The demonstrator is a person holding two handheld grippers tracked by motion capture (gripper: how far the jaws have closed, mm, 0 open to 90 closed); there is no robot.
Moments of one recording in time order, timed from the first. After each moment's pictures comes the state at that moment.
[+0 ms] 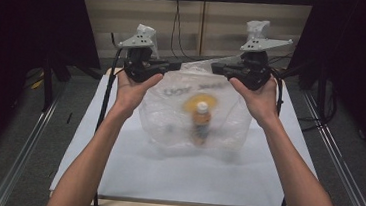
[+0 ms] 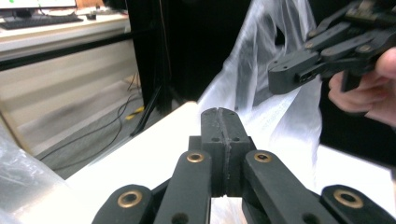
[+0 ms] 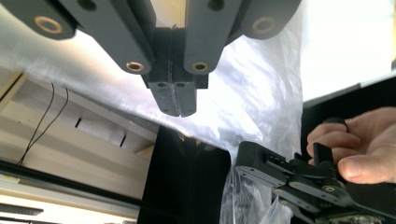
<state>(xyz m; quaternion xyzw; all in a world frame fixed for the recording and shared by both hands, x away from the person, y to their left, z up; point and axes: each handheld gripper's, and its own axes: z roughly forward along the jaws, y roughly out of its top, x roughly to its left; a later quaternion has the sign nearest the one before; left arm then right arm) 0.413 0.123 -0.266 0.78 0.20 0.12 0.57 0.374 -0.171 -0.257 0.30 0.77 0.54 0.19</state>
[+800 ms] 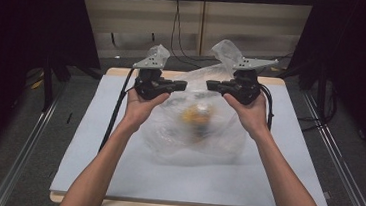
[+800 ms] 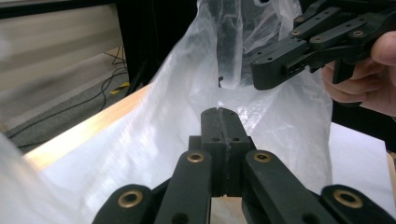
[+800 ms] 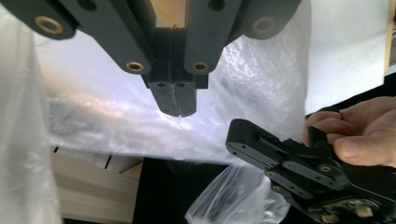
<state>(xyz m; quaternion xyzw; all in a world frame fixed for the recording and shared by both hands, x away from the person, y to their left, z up) 0.412 0.111 -0.324 0.80 0.21 0.07 0.56 0.380 -0.168 -0.312 0.32 0.77 0.53 0.15</state>
